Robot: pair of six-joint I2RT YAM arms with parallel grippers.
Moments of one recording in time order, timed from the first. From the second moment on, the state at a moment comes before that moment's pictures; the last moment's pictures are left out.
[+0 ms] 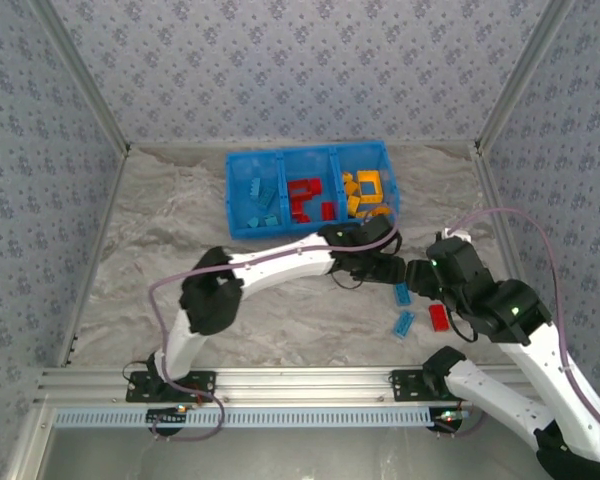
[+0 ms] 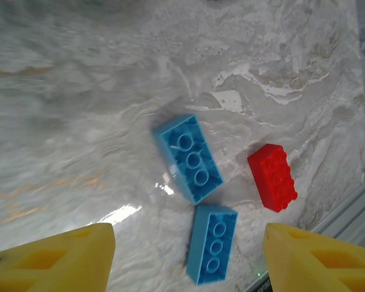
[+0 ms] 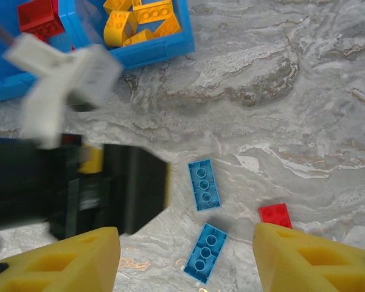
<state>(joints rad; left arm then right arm) -1.13 2.18 1.90 -0.68 0.14 -0.89 0.62 0.72 1.09 -1.26 0.35 0.61</state>
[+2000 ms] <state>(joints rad) -1.04 2.06 1.75 -1.00 -0.12 -1.03 0.65 0.61 1.00 -1.02 0.00 0.48</state>
